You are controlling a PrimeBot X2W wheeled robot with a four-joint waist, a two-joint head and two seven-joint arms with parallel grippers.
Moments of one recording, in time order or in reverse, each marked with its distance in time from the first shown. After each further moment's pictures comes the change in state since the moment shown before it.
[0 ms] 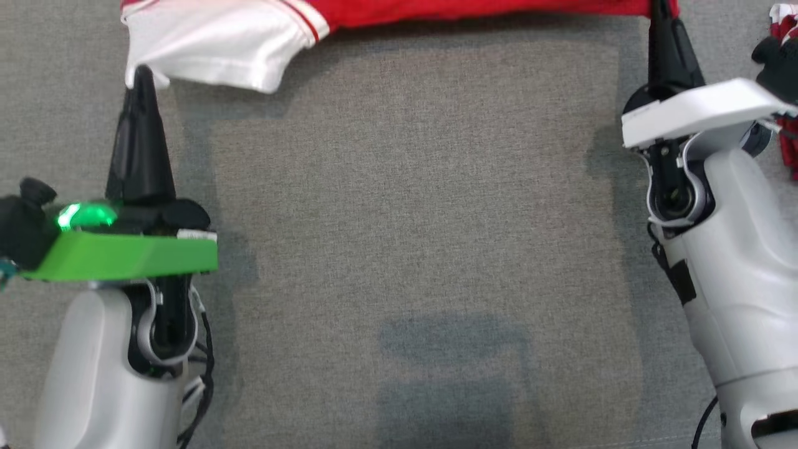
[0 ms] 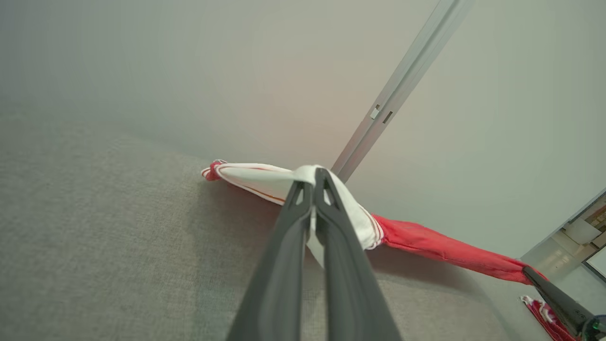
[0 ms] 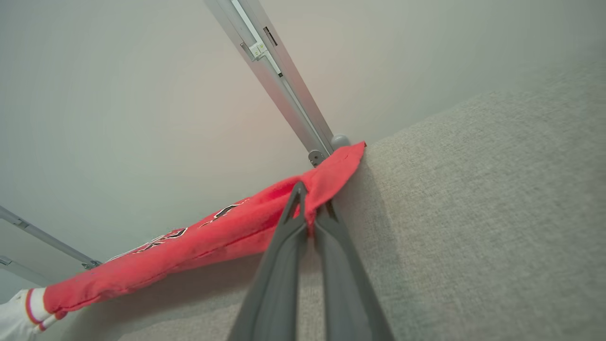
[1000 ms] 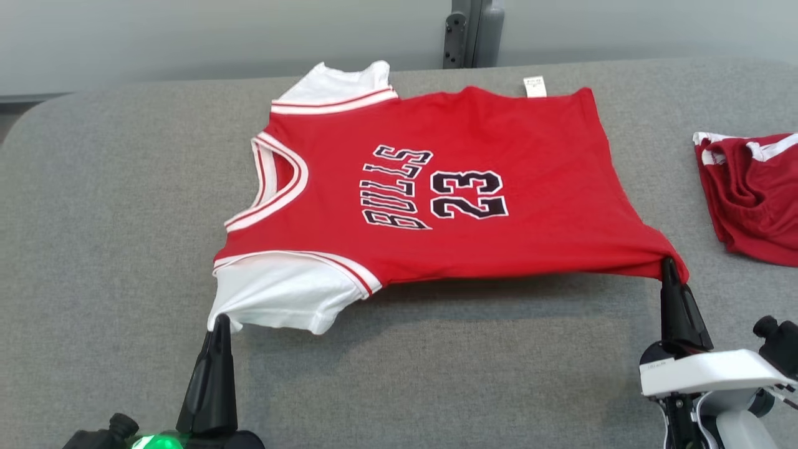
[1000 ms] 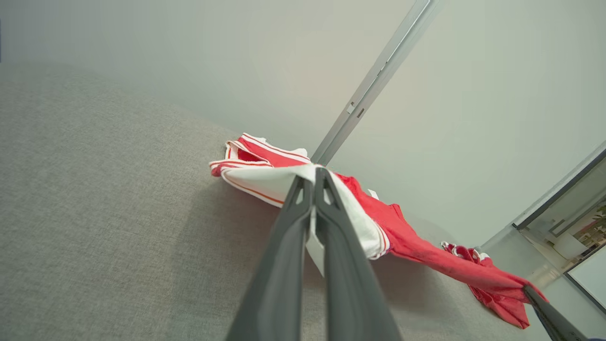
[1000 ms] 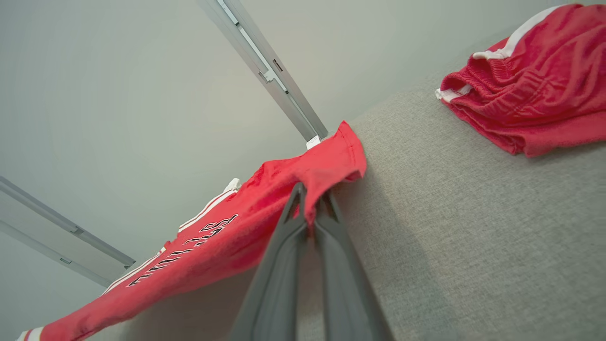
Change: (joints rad) left arm 0.655 -0.056 -0.040 -0.253 0.051 0.008 -0.015; right arm 0.775 0.081 -0.139 -0.433 -0.023 0.000 -0.001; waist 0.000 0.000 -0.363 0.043
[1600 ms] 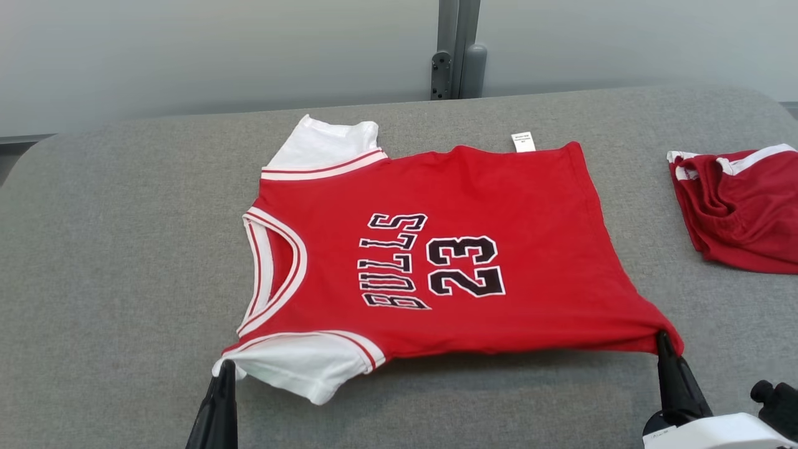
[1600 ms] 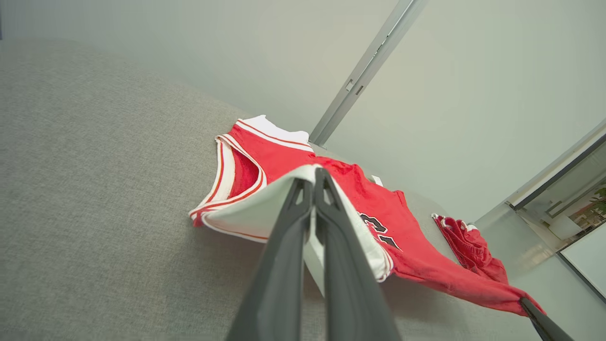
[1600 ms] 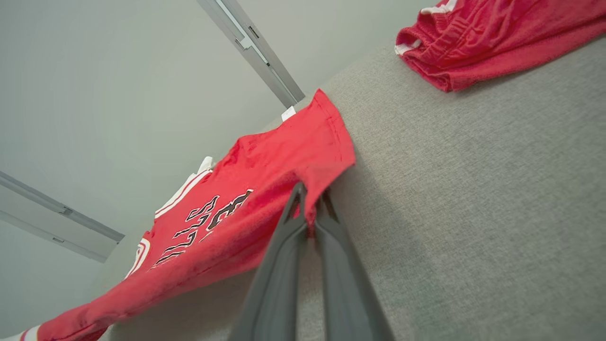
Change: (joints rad) left arm 0.149 0.037 -0.011 -0.121 -0.012 0.062 0.084; right arm 0.220 0.036 -0.031 -0.119 -0.019 0.000 0.110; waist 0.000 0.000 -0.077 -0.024
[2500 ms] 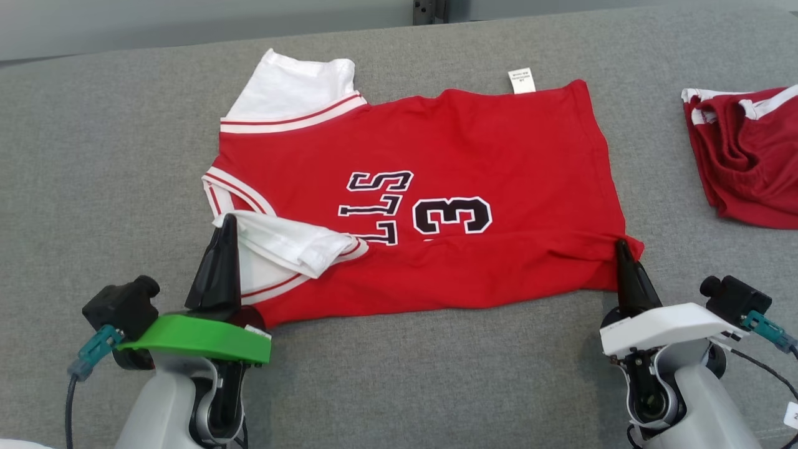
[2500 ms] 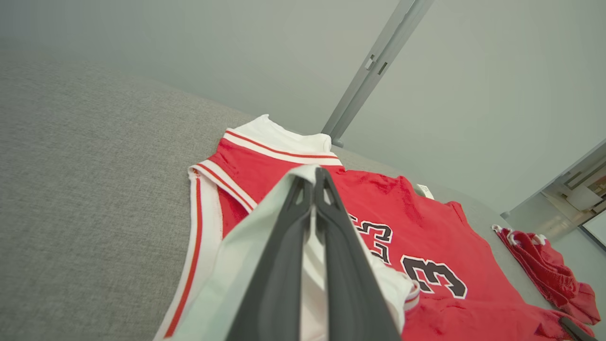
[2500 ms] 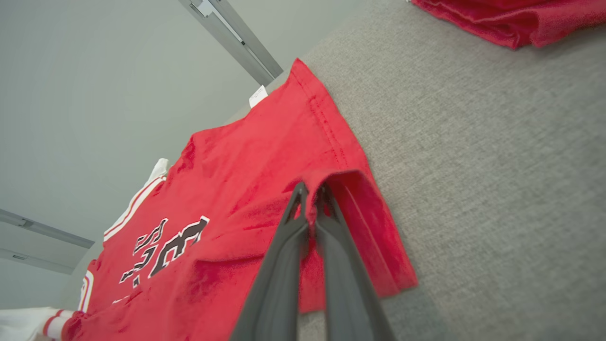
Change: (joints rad) left arm -0.579 -0.037 -0.004 0.560 0.013 -0.099 -0.061; right arm -0.393 0.007 0.059 0.361 0.029 0.000 -0.048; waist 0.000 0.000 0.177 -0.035
